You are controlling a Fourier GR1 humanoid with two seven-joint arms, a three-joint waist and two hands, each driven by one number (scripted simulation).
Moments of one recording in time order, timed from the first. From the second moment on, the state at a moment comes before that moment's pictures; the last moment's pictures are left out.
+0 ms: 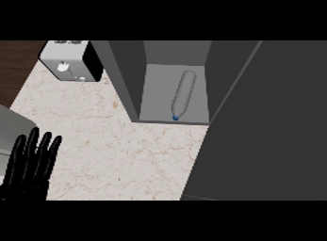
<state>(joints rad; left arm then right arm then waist) 0.29 0.54 -0.40 -1.97 0.68 0.25 -0.51 0.32 -0.11 0.71 -2.45 0.11 0.51 0.38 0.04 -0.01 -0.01</state>
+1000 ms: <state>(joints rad) 0.34 0.60 -0.33 -1.99 0.73 0.14 -0.53 0.12 -0.18 0.74 -2.44 0.11 0.50 0.44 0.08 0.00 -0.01</state>
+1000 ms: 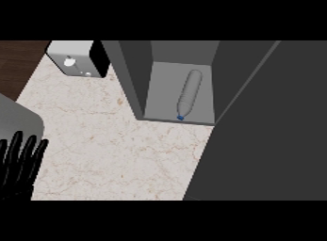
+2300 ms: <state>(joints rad) 0.34 0.64 -0.28 -1.99 0.77 0.06 -0.54 0.21 -0.13 0.66 -2.31 -0.36 0.45 0.46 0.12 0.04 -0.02</state>
